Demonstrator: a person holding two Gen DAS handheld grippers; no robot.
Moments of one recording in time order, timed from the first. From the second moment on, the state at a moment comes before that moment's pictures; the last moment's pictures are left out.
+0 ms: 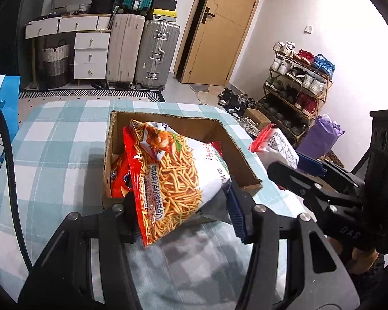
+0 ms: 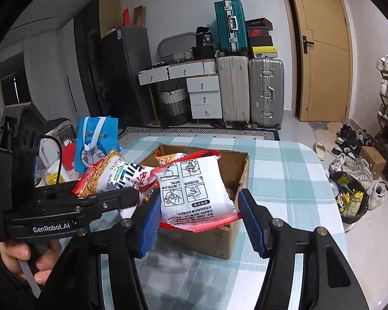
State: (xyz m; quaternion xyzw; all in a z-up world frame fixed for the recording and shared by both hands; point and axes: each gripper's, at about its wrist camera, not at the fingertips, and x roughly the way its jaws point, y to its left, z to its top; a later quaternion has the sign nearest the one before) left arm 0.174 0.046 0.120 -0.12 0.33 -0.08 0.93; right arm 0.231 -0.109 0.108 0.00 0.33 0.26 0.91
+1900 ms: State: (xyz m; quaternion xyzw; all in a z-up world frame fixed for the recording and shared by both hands) left arm 0.295 0.044 0.053 -0.12 0.36 -0.05 0.93; right arm 0.309 -0.090 0.050 -0.03 0.33 0.28 0.90
